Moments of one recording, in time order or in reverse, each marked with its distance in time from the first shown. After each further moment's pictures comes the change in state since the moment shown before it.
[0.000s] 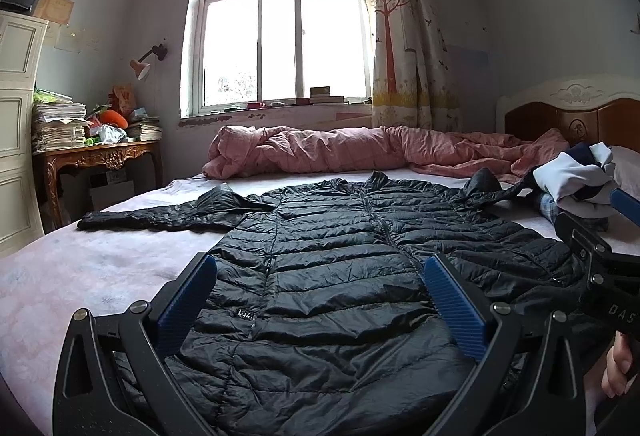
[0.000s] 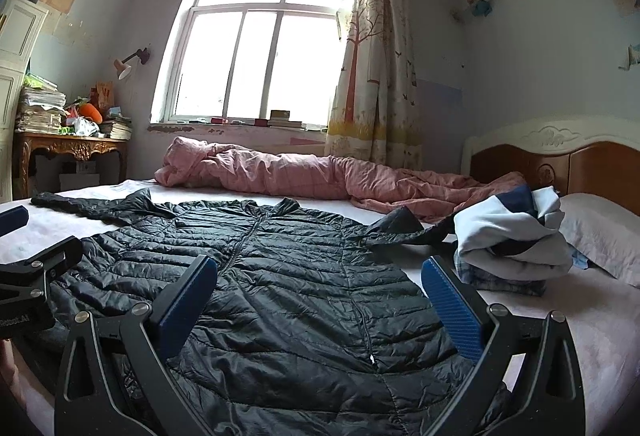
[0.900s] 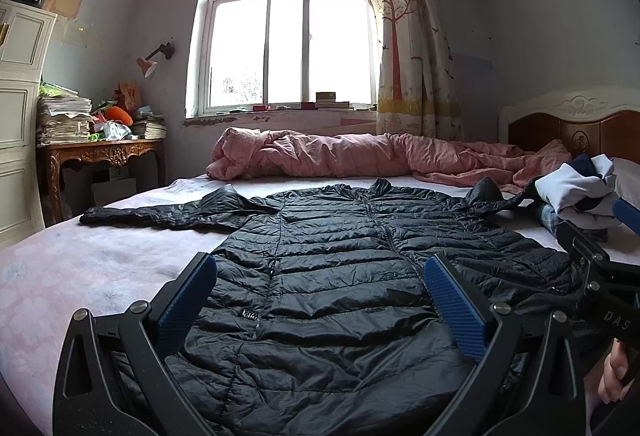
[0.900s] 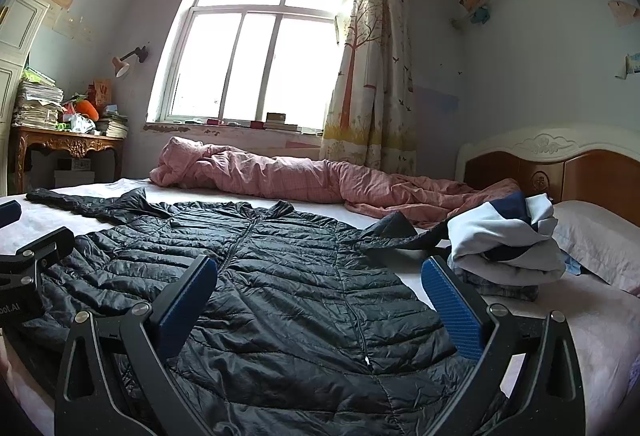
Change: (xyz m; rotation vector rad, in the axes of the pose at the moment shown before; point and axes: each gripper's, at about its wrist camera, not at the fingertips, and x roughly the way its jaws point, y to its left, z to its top) left arm -0.004 0.007 -0.002 -0.034 -0.021 0.004; right arm -0.005 0.007 0.001 -0.020 -0.010 -0.019
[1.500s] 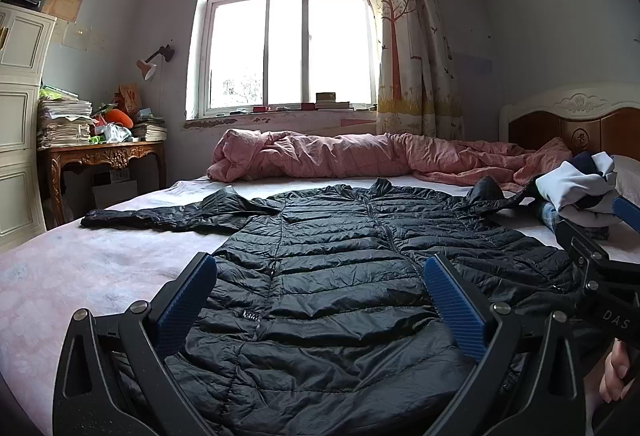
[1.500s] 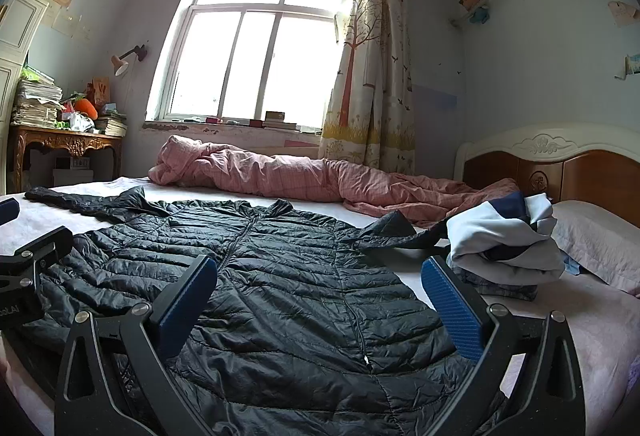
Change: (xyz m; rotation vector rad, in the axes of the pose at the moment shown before) left arm -0.002 0.000 0.001 0.007 -0.002 0.004; right arm -0.001 -0.001 -0.001 0.002 -0.001 -0.002
